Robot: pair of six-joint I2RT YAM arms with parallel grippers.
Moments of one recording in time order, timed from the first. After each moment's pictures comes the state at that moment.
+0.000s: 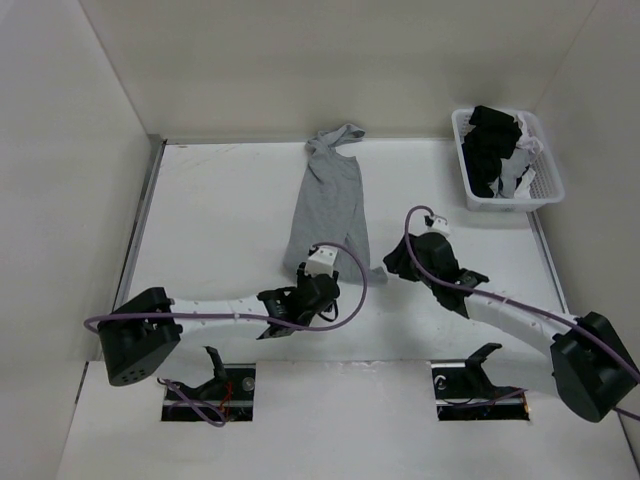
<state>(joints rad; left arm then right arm) -1.12 1.35 0.59 0.03 -0.61 -0.55 0.58 1.16 0.52 0.05 0.19 0.76</state>
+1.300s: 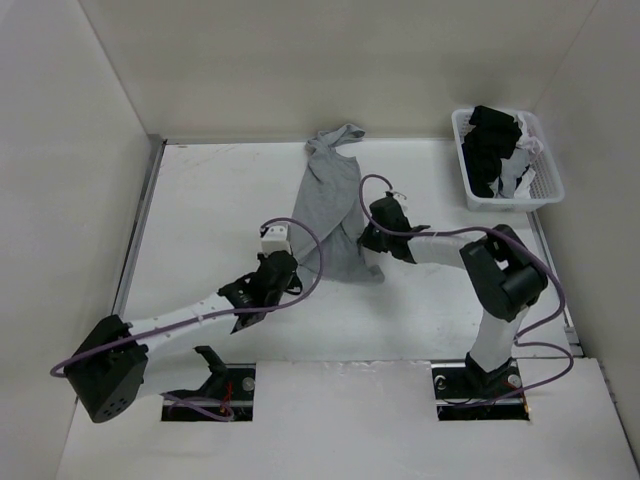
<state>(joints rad) -0.85 1.14 0.48 0.07 -0.55 -0.59 0.56 1.83 0.97 0.10 0.12 0.83</state>
